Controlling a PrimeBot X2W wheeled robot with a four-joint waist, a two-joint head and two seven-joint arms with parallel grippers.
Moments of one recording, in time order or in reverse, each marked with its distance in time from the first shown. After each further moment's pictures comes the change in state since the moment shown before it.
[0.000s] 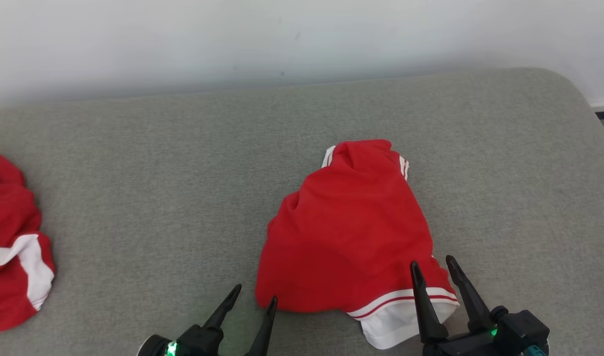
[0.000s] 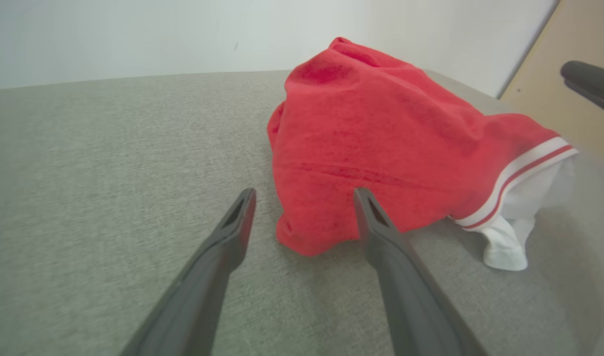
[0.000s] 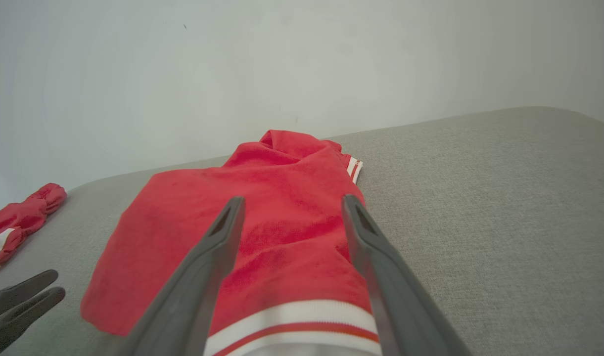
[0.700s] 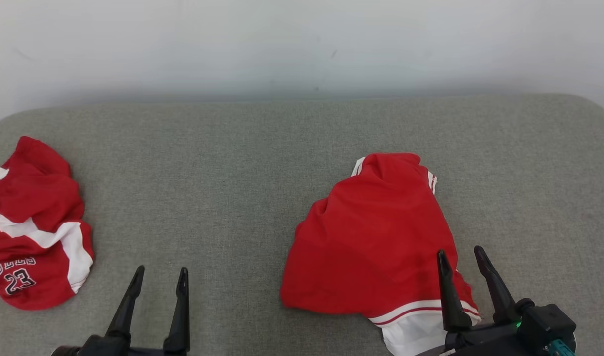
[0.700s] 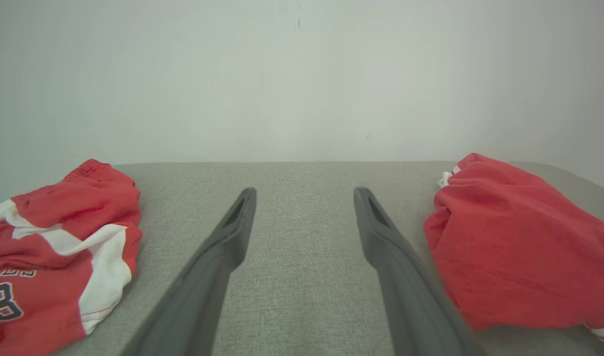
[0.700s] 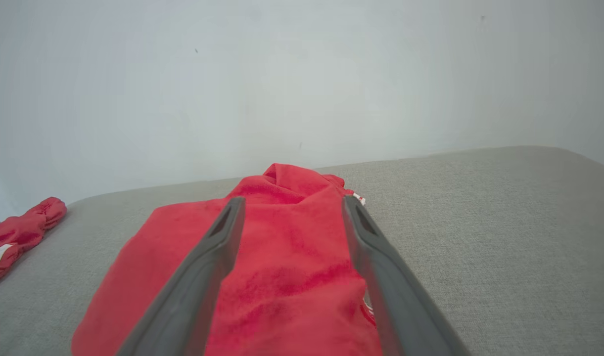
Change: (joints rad) left arm 0.147 -0.031 0.343 -0.272 0.076 0.000 0.000; right arm -0.016 -0.008 -0.095 0.006 -0.028 0.000 0.000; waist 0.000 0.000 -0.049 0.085
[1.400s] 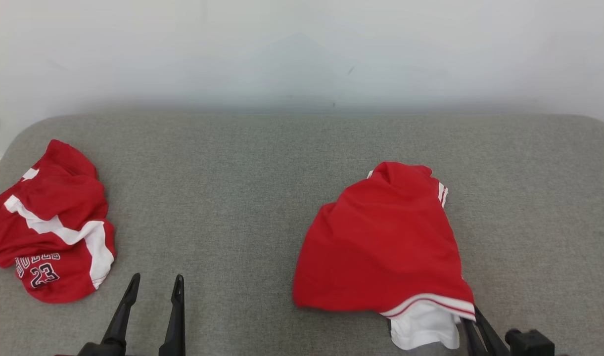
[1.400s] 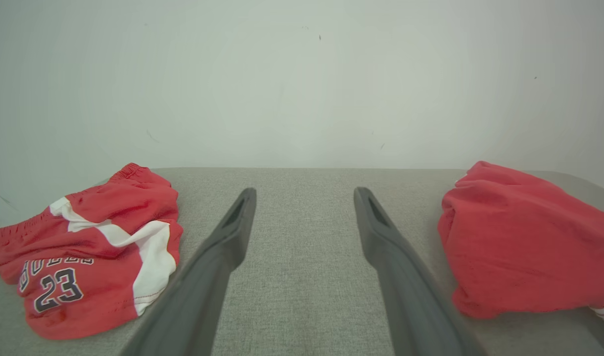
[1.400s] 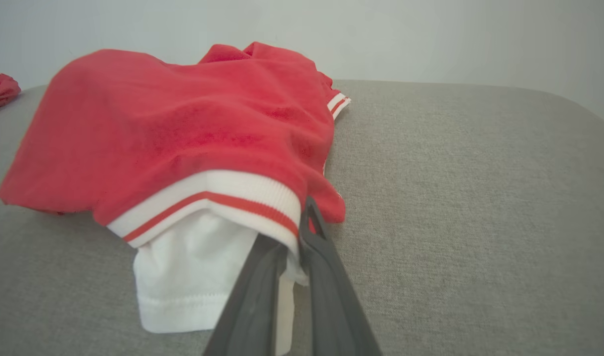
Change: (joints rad) left arm 0.014 0.005 0.005 -0.001 -0.002 0.000 0.000; right arm 0.006 -0.066 0.014 0.221 -0.068 0.000 0.000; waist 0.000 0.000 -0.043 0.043
